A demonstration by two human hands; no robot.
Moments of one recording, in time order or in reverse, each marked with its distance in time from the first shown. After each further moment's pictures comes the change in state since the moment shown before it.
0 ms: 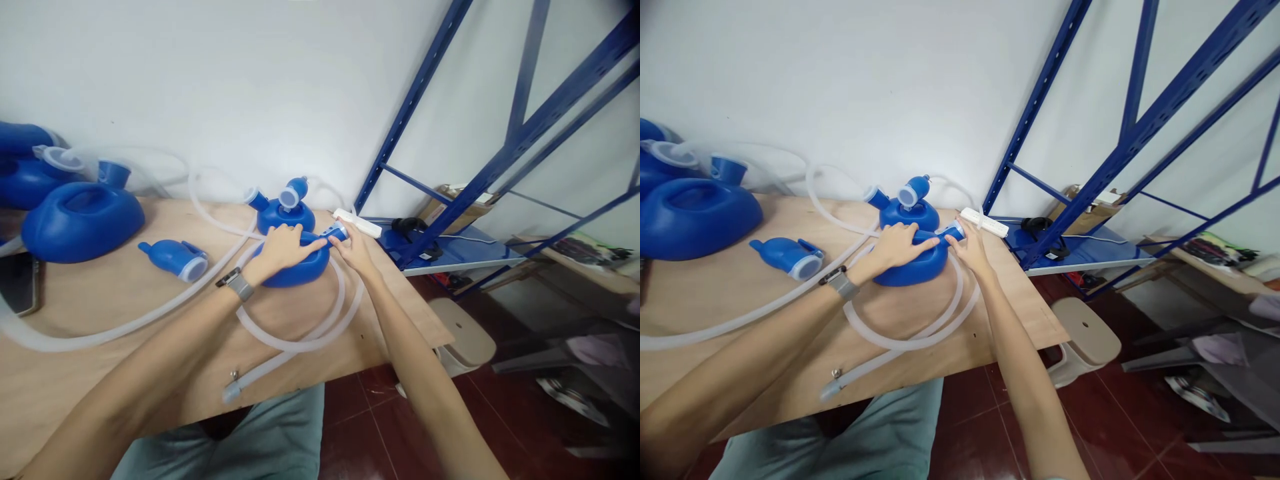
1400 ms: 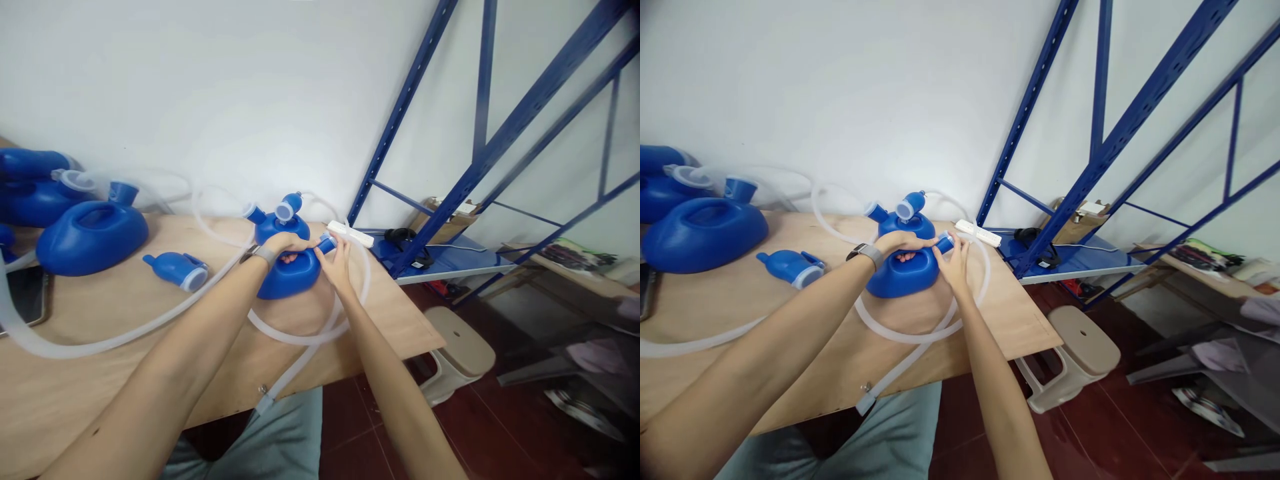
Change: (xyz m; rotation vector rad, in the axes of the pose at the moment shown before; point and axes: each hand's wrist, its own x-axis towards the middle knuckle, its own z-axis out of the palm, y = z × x) left_hand 0.059 0.013 -0.024 -0.258 -0.586 -0.264; right_hand -0.026 -0.042 0.035 0.070 0.271 0.199
